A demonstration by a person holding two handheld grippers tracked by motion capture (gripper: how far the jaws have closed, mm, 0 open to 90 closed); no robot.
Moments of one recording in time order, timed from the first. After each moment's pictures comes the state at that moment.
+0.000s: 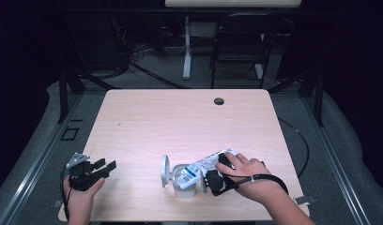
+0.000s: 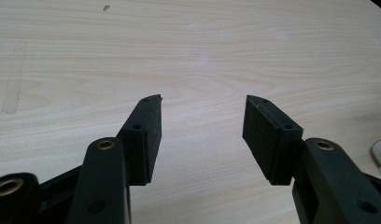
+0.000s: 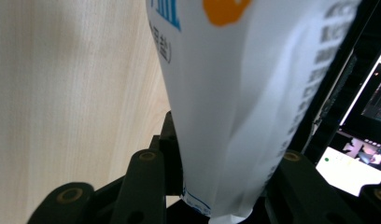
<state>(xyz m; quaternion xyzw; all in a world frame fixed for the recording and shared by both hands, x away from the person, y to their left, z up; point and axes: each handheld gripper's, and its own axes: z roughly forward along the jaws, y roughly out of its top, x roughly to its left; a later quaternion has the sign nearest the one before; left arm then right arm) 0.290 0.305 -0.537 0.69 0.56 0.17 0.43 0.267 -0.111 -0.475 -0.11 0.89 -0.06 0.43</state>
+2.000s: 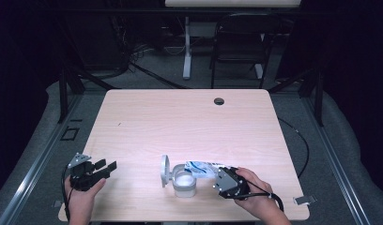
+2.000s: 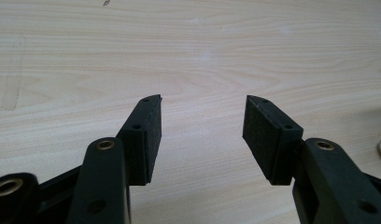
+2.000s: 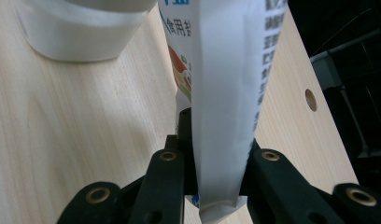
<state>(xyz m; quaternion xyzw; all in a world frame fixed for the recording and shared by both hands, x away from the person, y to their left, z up) 0.290 0.304 -0.539 0.69 0.56 0.17 0.42 0.256 -0.156 -0.511 0.11 0.90 0.22 0.36</state>
